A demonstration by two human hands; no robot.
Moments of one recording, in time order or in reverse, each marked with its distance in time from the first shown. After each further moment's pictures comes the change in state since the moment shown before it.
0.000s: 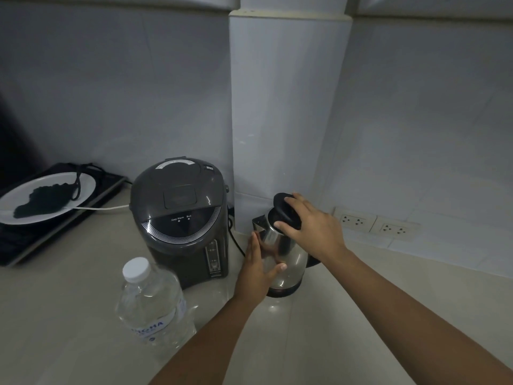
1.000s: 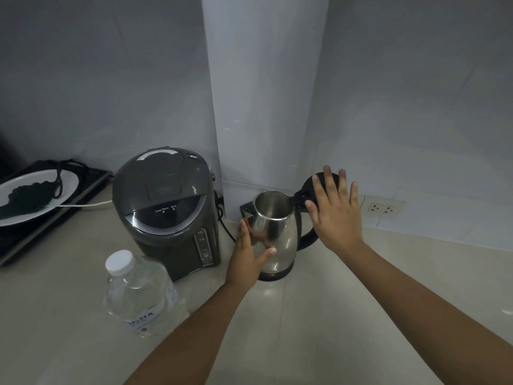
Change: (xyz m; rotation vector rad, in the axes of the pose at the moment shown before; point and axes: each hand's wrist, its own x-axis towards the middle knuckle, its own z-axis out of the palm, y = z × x) left_hand -0.003 0.004 -0.002 0.011 0.009 -0.008; right_hand -0.027 0.058 0.007 -0.260 0.101 0.125
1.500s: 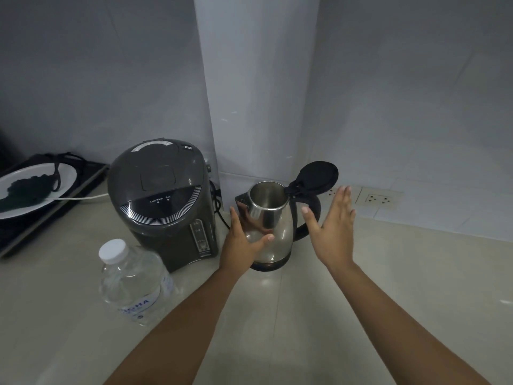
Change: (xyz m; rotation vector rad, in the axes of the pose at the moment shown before) left_hand 0.001 0.010 -0.009 -0.032 -0.003 -0.100; right_hand -0.048 -0.016 0.008 0.613 -0.002 0.378
